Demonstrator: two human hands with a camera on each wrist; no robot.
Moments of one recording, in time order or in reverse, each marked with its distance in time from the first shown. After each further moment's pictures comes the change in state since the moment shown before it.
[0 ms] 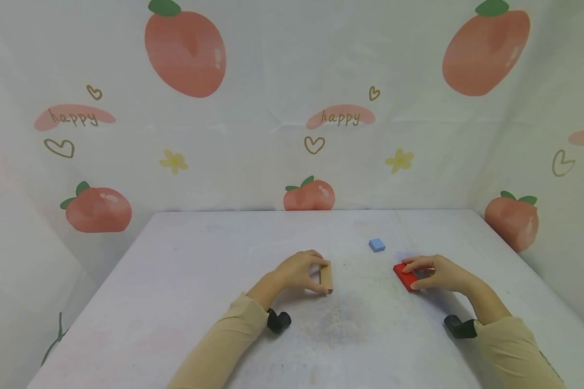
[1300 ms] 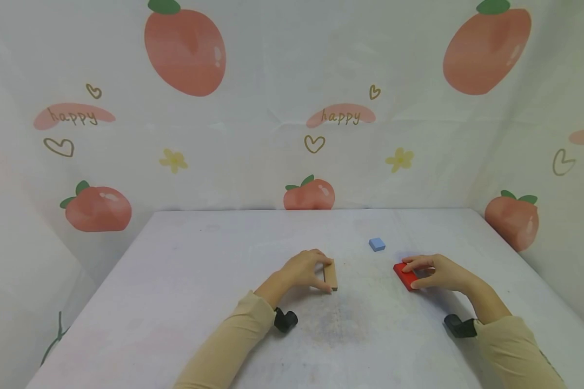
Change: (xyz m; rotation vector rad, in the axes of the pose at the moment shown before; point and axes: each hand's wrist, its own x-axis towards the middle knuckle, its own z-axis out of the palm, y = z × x) left_hand 0.010 0.007 0.007 0.005 0.025 -0.067; right_hand -0.001 -0.003 -0.001 0.003 -0.006 0.016
